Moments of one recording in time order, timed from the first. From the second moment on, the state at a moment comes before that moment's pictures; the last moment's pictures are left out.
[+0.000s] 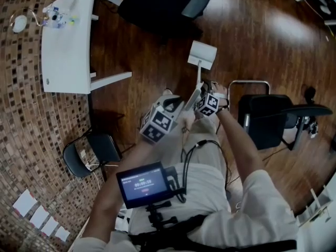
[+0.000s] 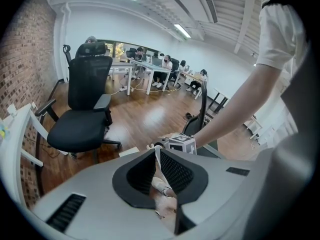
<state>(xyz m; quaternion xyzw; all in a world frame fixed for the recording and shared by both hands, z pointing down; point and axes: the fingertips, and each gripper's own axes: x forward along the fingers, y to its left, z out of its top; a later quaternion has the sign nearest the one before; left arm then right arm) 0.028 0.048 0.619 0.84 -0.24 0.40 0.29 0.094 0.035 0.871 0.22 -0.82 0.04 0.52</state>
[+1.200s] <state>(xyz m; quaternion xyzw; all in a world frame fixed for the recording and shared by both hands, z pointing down) 0.034 0.052 0.644 0.84 -0.22 0.41 0.30 0.082 0.031 0.919 0.20 -0.81 0.01 0.55</state>
